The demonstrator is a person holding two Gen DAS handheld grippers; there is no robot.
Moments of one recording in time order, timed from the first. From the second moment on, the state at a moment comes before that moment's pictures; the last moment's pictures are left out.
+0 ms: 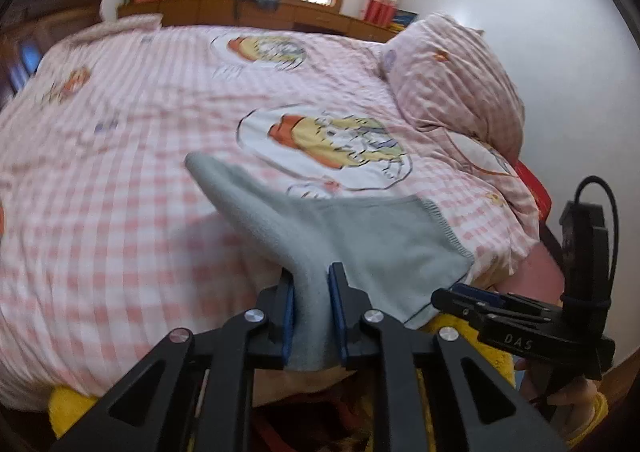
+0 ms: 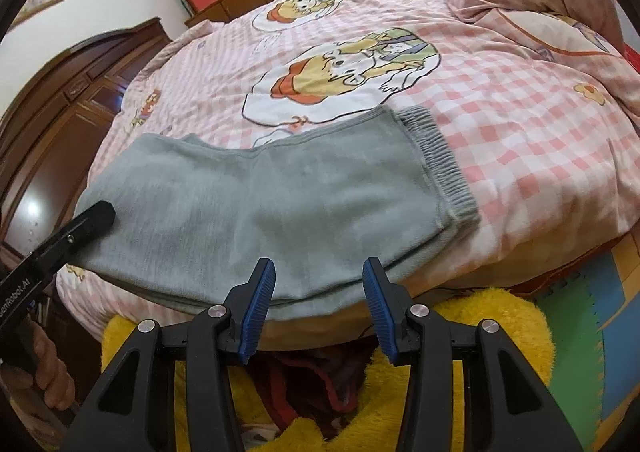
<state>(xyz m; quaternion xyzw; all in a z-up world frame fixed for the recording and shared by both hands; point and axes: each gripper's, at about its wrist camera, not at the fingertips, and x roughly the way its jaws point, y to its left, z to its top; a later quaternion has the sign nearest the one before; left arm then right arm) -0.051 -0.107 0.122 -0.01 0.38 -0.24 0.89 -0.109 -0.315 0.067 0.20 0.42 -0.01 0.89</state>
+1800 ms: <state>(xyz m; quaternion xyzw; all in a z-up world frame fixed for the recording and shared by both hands) -0.007 -0.217 0.096 0.06 0.44 -0.27 0.85 -0.065 -0.368 0.063 0.22 0.44 0.04 0.87</state>
